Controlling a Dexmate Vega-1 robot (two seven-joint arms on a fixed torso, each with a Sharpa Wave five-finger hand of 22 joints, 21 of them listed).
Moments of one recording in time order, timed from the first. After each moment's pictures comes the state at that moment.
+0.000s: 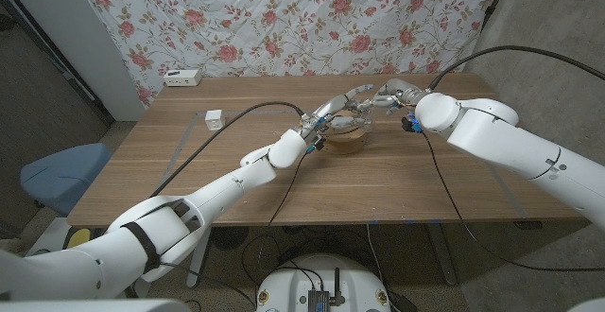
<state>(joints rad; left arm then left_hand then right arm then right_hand) 0.50 0.29 0.83 -1.05 0.22 -0.61 0.20 0.97 -0.02 0.48 -0.15 0.17 0.11 -0.20 0.18 0.17 0.92 -0.10 0.20 0.19 0.90 -0.12 0.17 0.16 0.34 -0.04 0.18 0.16 -0.62 -0.96 -0.65 -2.32 0.20 -1.02 -0.15 0.76 -0.03 0.23 -0.17 0.18 0.61 0.10 0.35 0.34 0.16 0.22 0.20 0.21 0.25 0.21 0.20 0.20 0.61 0.21 0.19 0.17</state>
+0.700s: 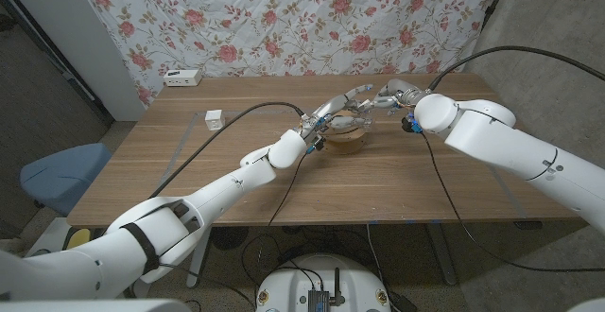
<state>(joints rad) 0.50 0.29 0.83 -1.06 0.22 -0.60 0.20 0.96 -0.01 0.48 -0.15 0.17 0.11 -0.20 0.18 0.17 0.92 -0.10 0.20 0.19 0.90 -0.12 0.17 0.16 0.34 -0.04 0.18 0.16 -0.62 -0.94 -0.66 -2.32 0.19 -1.04 -0.17 0.82 -0.02 0.25 -0.16 0.18 0.70 0.07 0.41 0.35 0.20 0.22 0.20 0.21 0.28 0.21 0.21 0.20 0.64 0.21 0.19 0.17</state>
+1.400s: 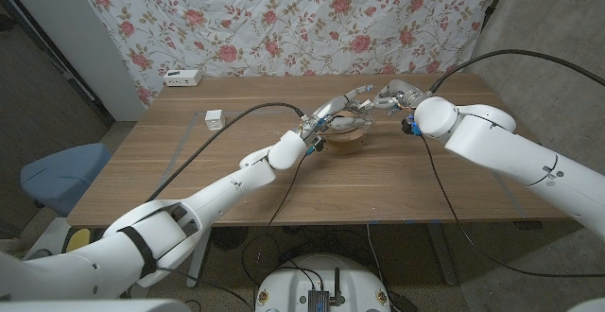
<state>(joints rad) 0.52 0.30 0.82 -1.10 0.23 -0.59 0.20 0.96 -0.02 0.48 -0.15 0.17 0.11 -0.20 0.18 0.17 0.92 -0.10 0.20 0.19 0.90 -0.12 0.17 0.16 0.34 -0.04 0.18 0.16 -0.66 -0.94 -0.63 -2.34 0.18 -1.03 -0.21 0.85 -0.01 0.27 -0.16 0.19 0.78 0.03 0.45 0.36 0.24 0.21 0.21 0.21 0.31 0.21 0.21 0.20 0.65 0.20 0.19 0.17</state>
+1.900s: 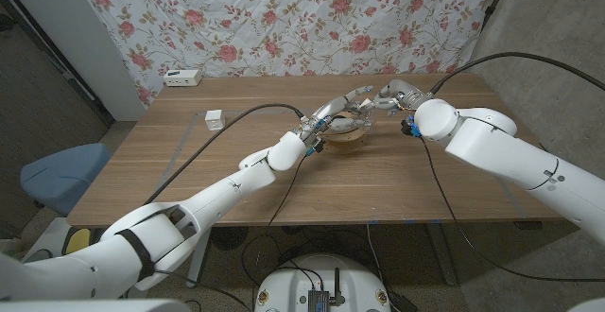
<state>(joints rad) 0.53 0.31 0.81 -1.12 0.23 -0.58 0.20 0.96 -0.02 0.48 -0.15 0.17 0.11 -0.20 0.18 0.17 0.92 -0.10 0.20 0.19 0.90 -0.12 0.17 0.16 0.34 -0.04 0.18 0.16 -0.69 -0.93 -0.61 -2.35 0.19 -1.02 -0.24 0.86 -0.01 0.27 -0.16 0.19 0.81 0.03 0.45 0.35 0.26 0.19 0.21 0.21 0.32 0.21 0.22 0.20 0.65 0.20 0.19 0.17</state>
